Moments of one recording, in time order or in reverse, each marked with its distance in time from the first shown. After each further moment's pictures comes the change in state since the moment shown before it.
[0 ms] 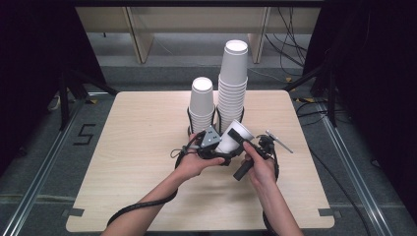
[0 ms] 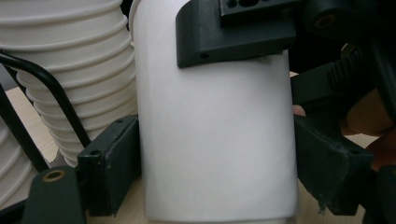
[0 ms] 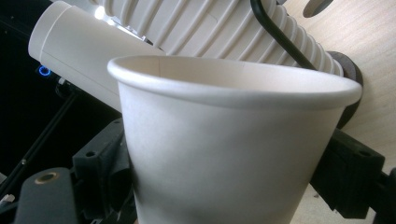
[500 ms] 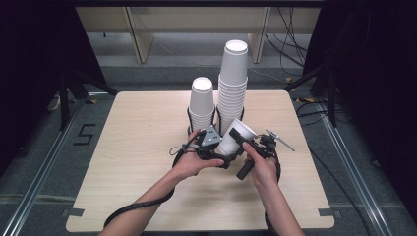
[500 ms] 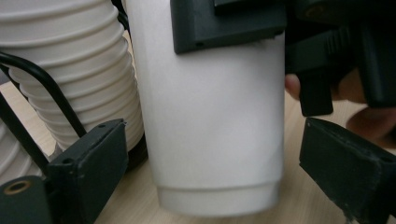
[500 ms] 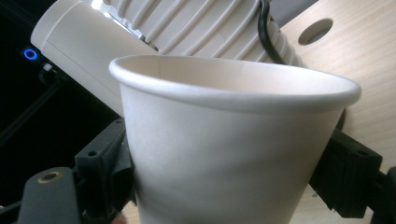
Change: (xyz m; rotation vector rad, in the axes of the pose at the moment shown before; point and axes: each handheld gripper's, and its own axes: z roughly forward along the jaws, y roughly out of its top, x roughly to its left) left arm -0.001 0.005 -0.006 0.068 -0.022 0.029; right arm 0.008 0.005 -0.006 -0.007 -0.032 -0.093
